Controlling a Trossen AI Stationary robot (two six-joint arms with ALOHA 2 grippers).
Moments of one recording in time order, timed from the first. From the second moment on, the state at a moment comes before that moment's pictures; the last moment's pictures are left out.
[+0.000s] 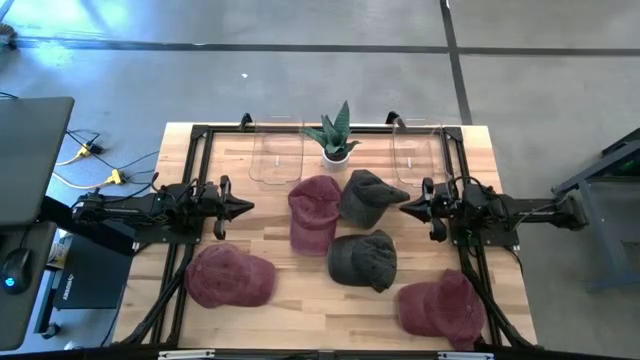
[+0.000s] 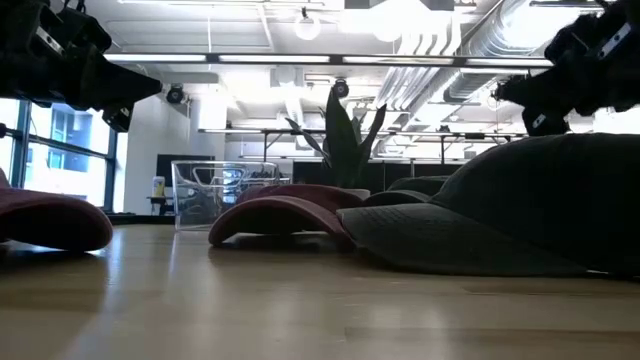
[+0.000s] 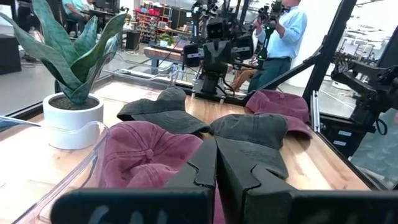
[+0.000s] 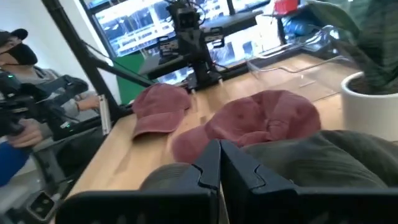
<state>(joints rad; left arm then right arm) -0.04 0.02 0.03 0.00 -0.11 -0.19 0.01 0.14 0.07 0.00 0.01 0.36</state>
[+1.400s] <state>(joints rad) -0.04 0.02 0.03 0.00 -0.06 -0.25 0.72 1.24 0.11 0.58 0.32 1.78</state>
